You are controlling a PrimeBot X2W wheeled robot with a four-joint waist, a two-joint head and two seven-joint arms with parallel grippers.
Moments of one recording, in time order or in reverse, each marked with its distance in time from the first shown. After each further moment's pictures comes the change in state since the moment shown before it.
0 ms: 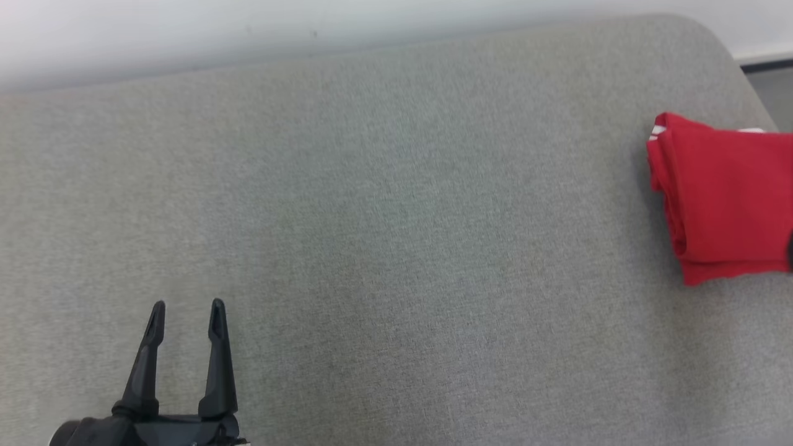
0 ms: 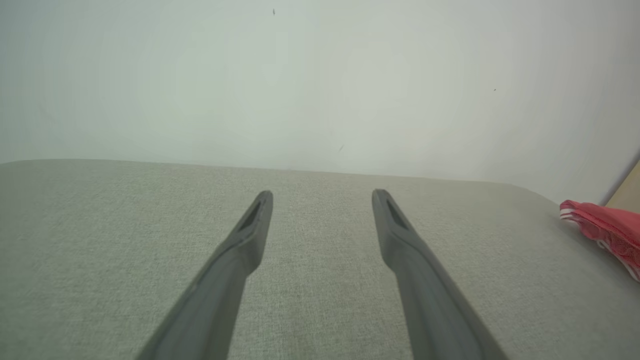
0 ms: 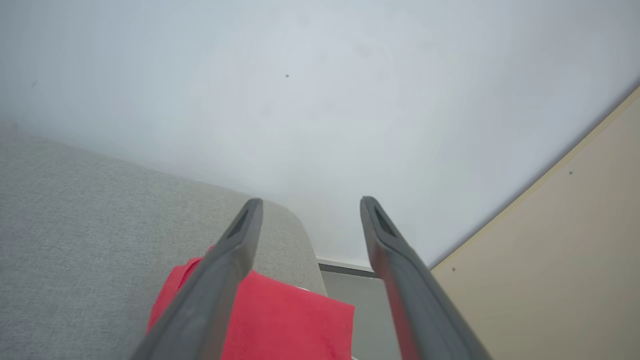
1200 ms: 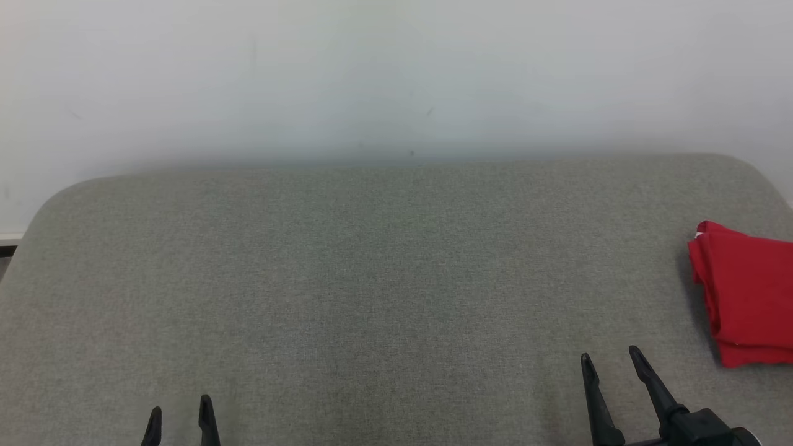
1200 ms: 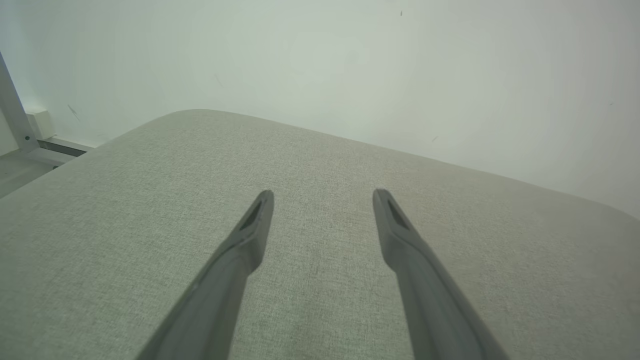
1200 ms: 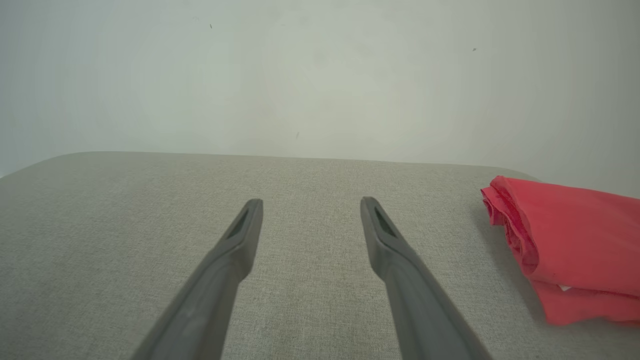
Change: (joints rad) left arm 0.121 0.000 0.026 0.222 -0.100 0.077 0.000; right arm 0.553 0.408 0.161 -0.084 0.101 0.000 -0.279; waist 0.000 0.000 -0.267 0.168
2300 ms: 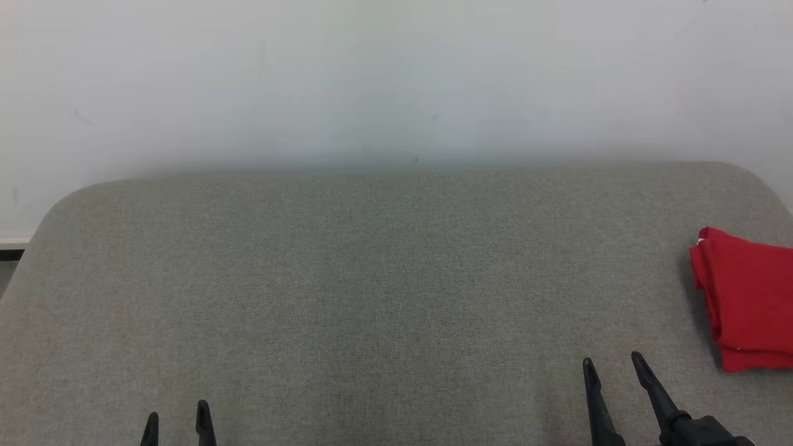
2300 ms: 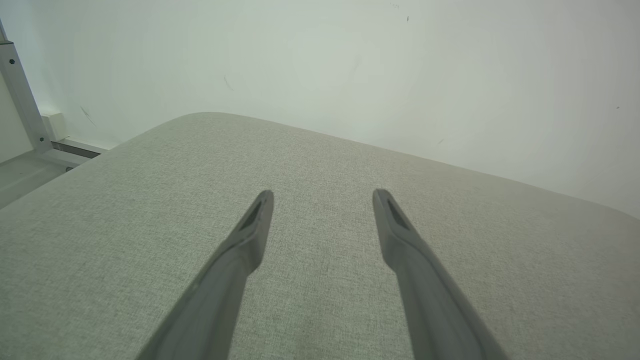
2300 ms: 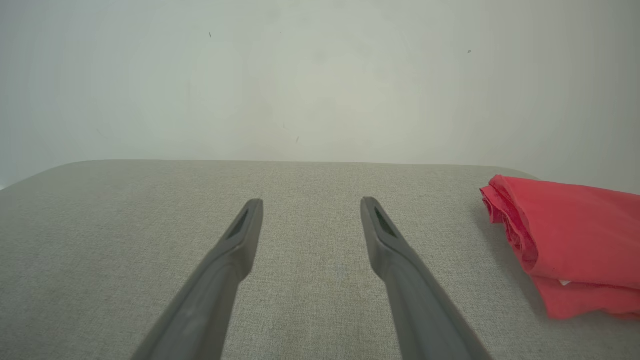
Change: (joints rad) left arm 0.017 0.000 0.012 -0.005 0.004 0.000 0.000; right arm 0.022 0.028 -0.020 -0.013 -0.005 0.000 -0.003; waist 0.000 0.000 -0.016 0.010
